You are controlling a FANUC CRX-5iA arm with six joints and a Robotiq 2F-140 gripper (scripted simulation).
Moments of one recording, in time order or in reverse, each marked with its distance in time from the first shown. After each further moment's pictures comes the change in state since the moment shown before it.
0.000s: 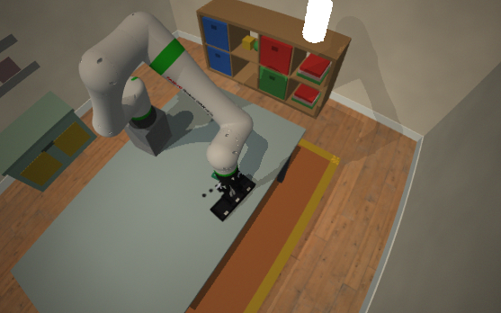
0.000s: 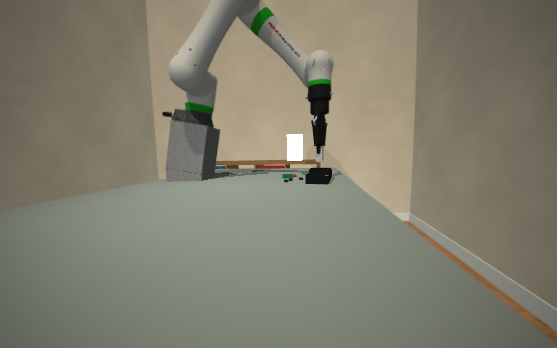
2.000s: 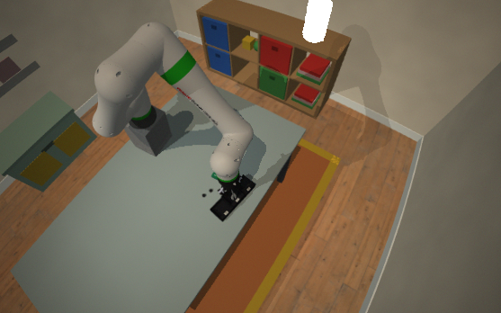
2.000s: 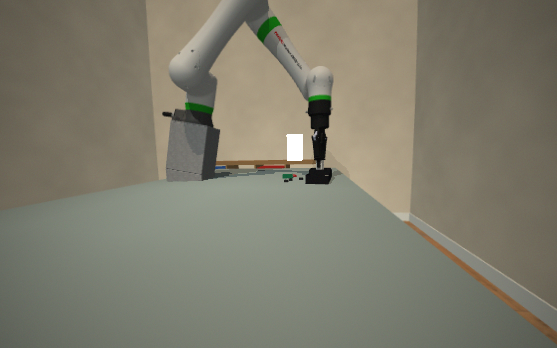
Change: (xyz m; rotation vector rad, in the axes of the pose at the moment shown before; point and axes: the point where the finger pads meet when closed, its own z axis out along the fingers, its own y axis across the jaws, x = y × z) arm -0.001 -0.003 0.059 -0.001 0.000 0.000
